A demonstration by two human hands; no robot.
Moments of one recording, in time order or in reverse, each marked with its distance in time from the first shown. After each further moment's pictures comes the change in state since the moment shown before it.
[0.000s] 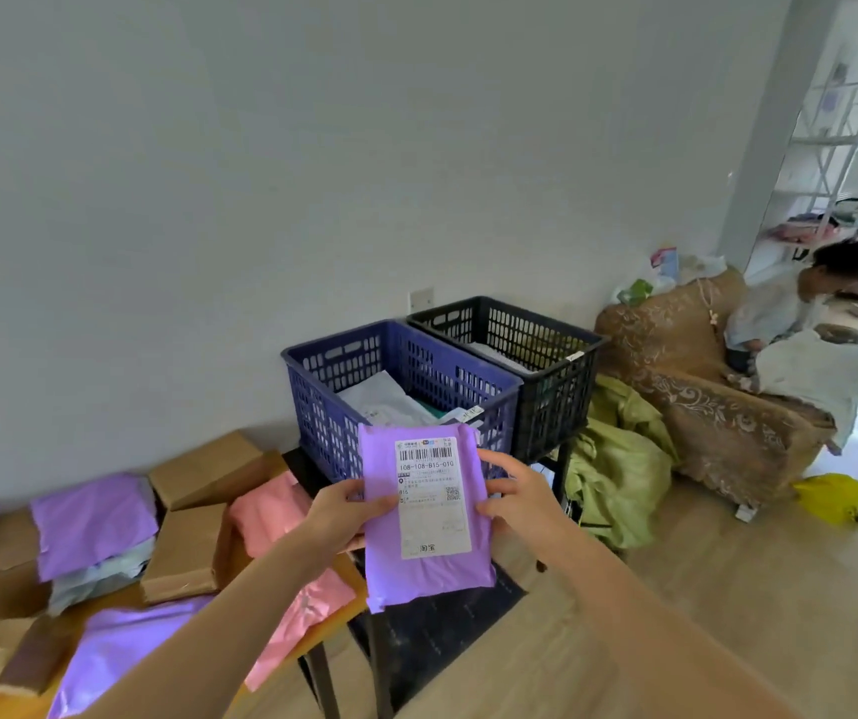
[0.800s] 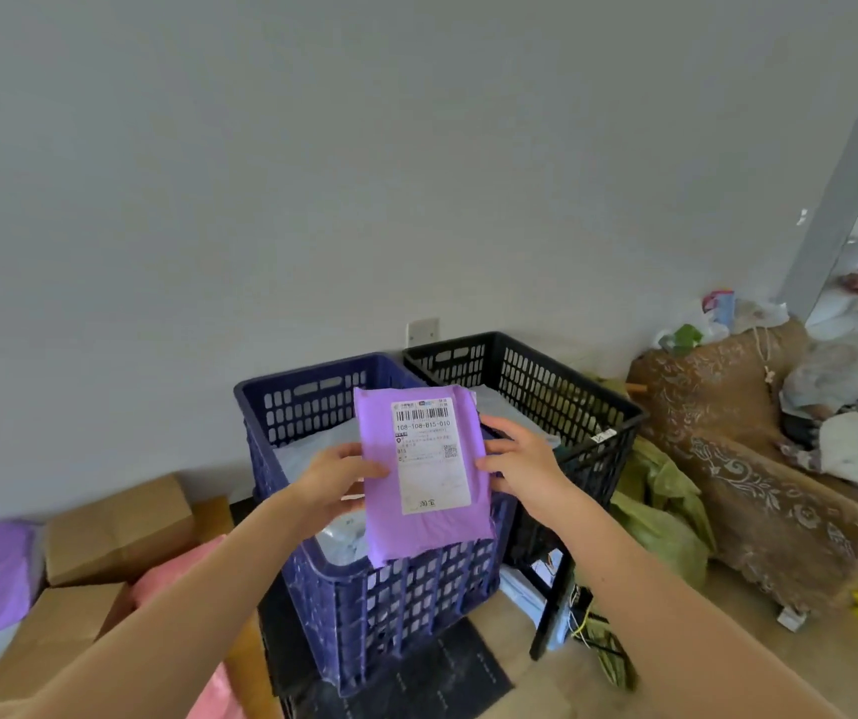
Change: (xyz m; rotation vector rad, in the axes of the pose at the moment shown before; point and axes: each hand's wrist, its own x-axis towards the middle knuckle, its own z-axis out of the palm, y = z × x) left_hand 0.210 0.106 0.039 -0.119 -0.001 0.013; right_hand 0.255 -0.053 -0.089 0.044 -0.002 -0.011
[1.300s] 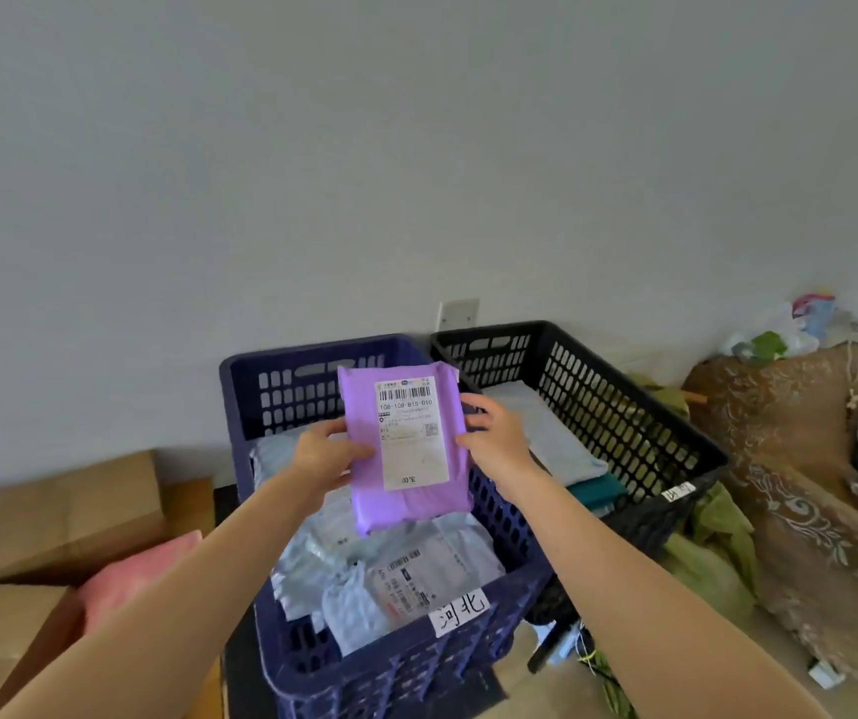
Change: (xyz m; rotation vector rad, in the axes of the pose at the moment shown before) left_hand 0.147 -0.003 -0.026 -0.114 0.343 -0.073; right_hand 0.179 0.015 0.047 -0.234 -0.041 -0.058
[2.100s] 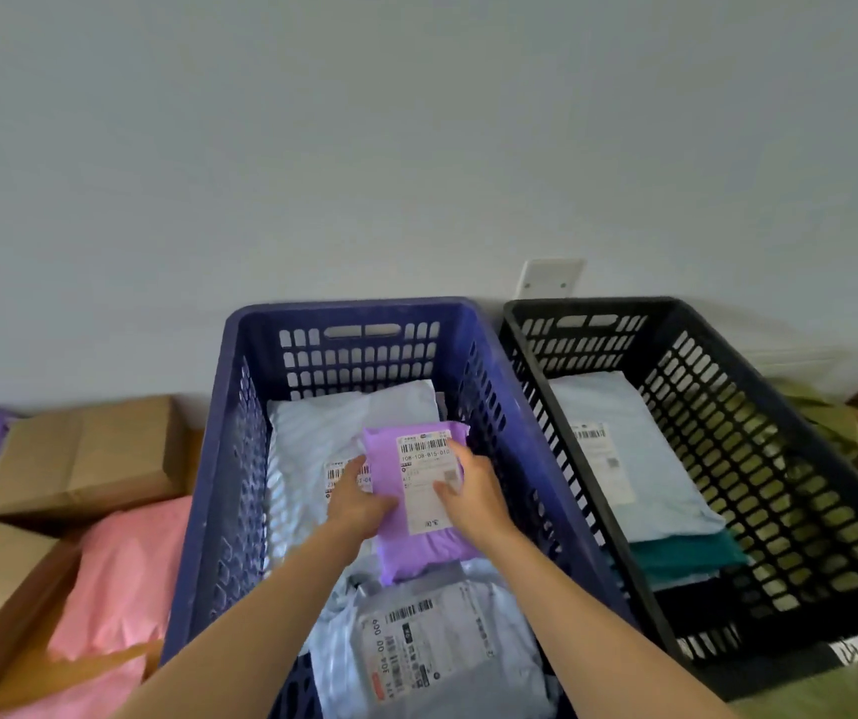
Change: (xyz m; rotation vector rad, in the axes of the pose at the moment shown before) left_hand 0.119 -0.101 0.040 0.100 0.285 -0.246; right_hand 0.117 0.123 0.077 -0.379 -0.325 -0.005
